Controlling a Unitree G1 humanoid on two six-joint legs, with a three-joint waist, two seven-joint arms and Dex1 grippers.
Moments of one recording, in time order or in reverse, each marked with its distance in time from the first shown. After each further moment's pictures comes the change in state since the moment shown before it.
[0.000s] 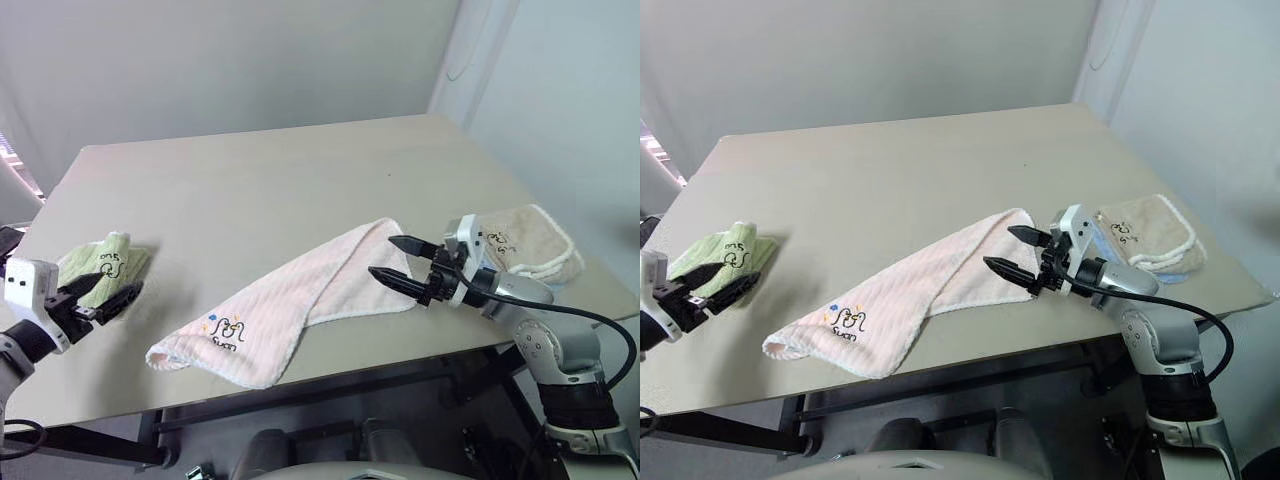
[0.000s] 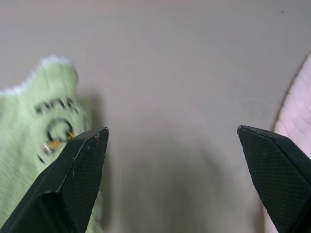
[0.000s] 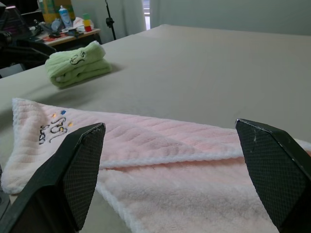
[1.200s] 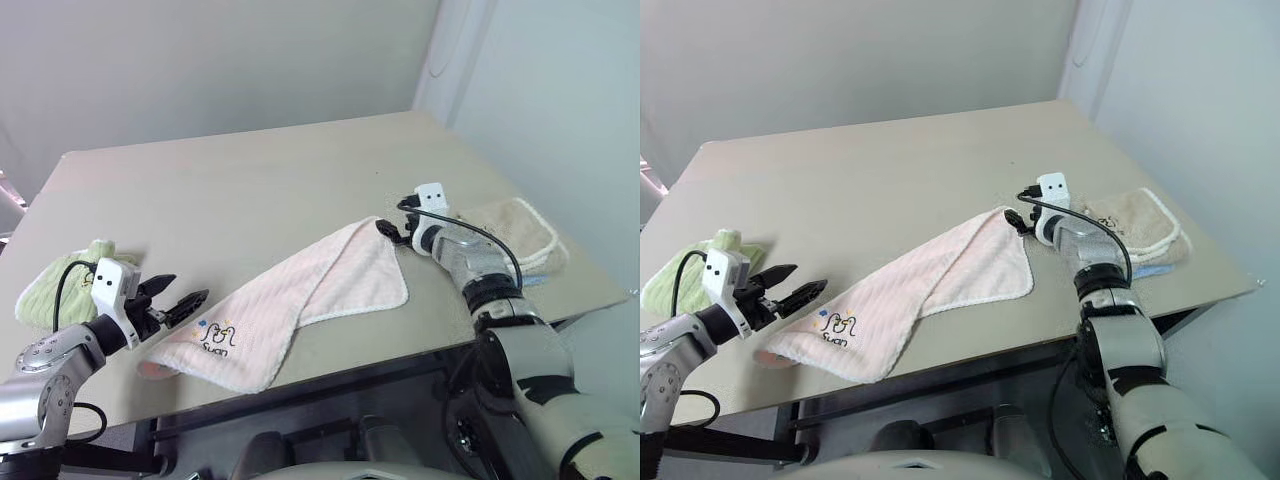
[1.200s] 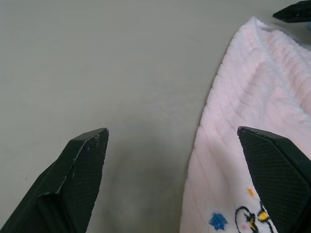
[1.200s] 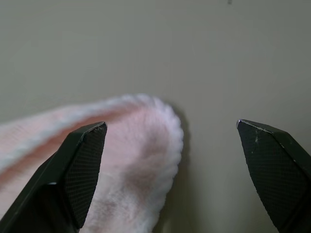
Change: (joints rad) left arm -0.073 -0.097 -0.224 -0.120 0.059 -0.007 0.045; right arm -0.714 0.240 0.022 1.325 -0.413 -0.285 -0.450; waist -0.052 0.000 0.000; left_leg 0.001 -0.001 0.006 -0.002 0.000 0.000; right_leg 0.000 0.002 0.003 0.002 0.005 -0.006
